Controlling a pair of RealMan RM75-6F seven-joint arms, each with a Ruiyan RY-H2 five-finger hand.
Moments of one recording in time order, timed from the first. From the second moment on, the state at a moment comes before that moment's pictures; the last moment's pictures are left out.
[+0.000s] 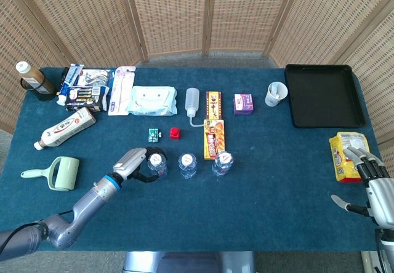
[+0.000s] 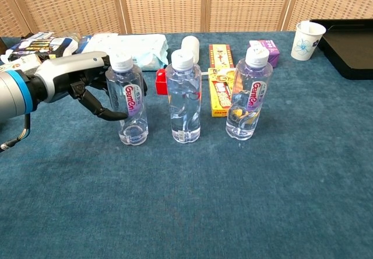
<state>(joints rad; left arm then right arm) -0.69 -1.49 -0.12 -1.50 1.35 0.85 -0.41 0.09 -1.02 0.05 -1.59 -1.63 1.59 0.32</state>
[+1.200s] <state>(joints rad) -0.55 -1.19 -0.02 -1.58 1.46 1.06 -0.31 0.08 -1.01 0.05 -1.60 -1.65 1.61 0.31</state>
